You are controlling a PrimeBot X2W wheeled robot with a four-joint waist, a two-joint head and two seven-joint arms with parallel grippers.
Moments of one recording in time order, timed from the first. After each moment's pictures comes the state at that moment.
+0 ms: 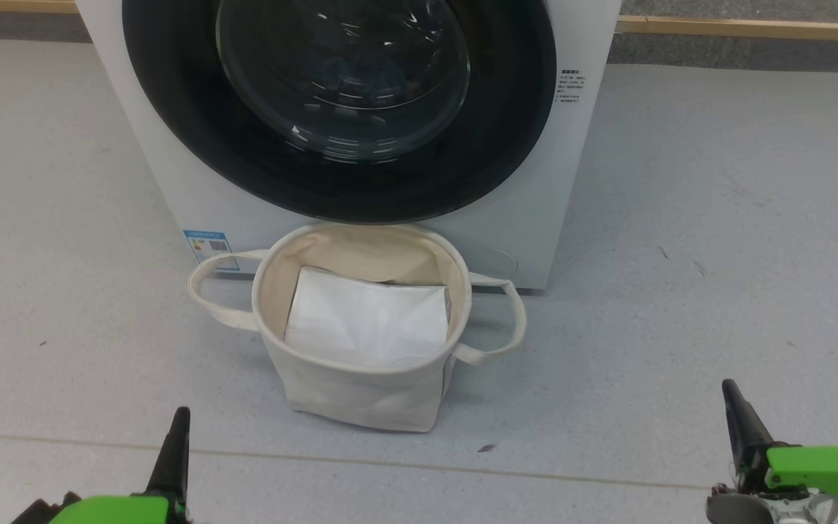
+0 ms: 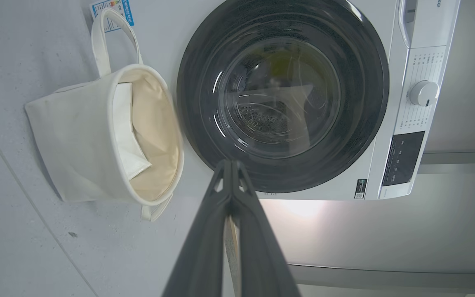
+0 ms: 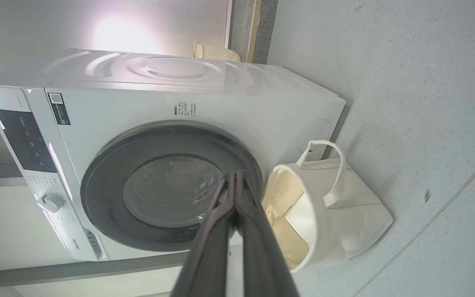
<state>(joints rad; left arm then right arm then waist) -0.05 0.05 0.05 0.29 -1.46 -0.12 0.07 -0.06 -0.04 -0.12 0.27 1.46 0.13 0.07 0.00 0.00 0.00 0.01</state>
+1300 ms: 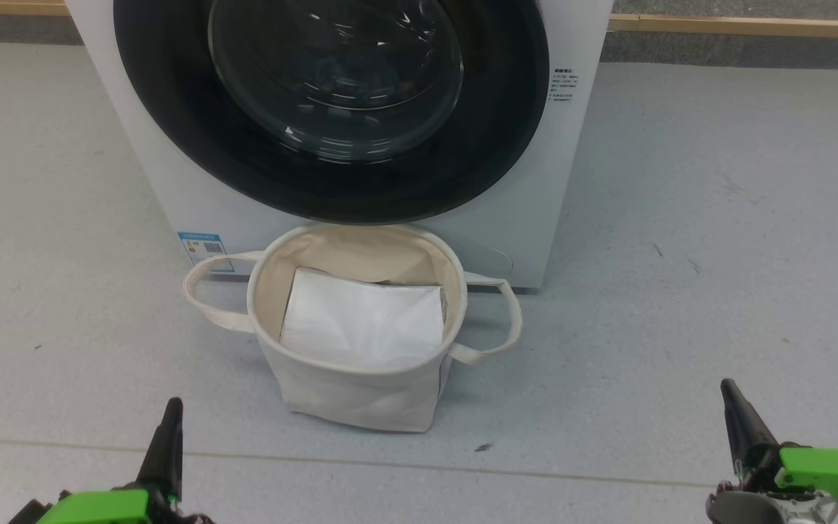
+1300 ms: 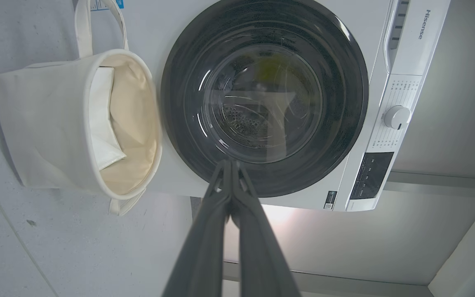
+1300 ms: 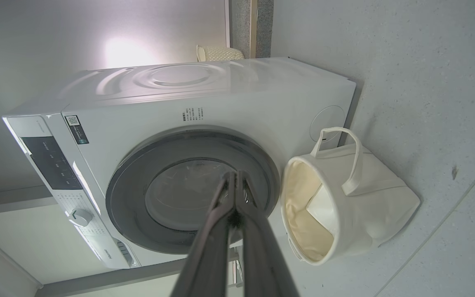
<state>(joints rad) -0.07 0.05 0.08 0.28 -1.61 -0.12 0.10 -0.06 -0.04 -0.13 0.28 1.60 0.13 0.11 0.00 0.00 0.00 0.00</state>
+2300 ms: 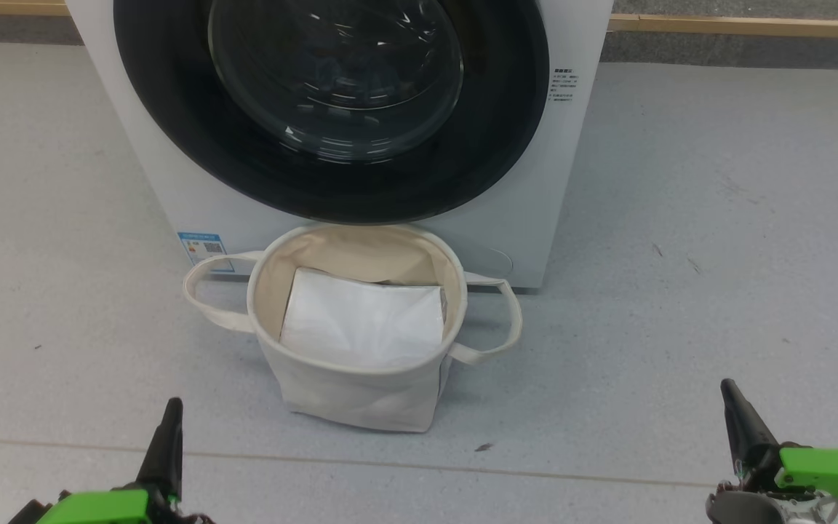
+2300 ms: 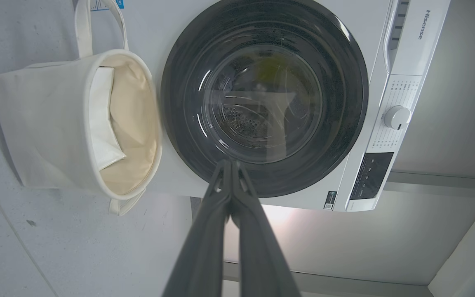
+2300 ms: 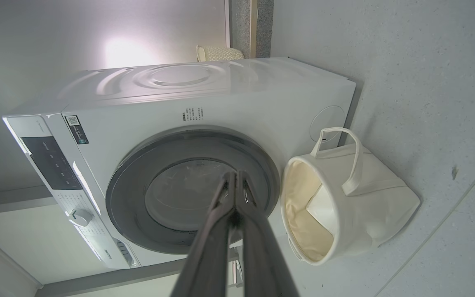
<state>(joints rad) -0.07 0.05 0.08 0.28 -1.61 -0.12 0.10 -0.06 -0.04 -0.13 0.28 1.60 0.13 0.11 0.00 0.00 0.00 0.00</state>
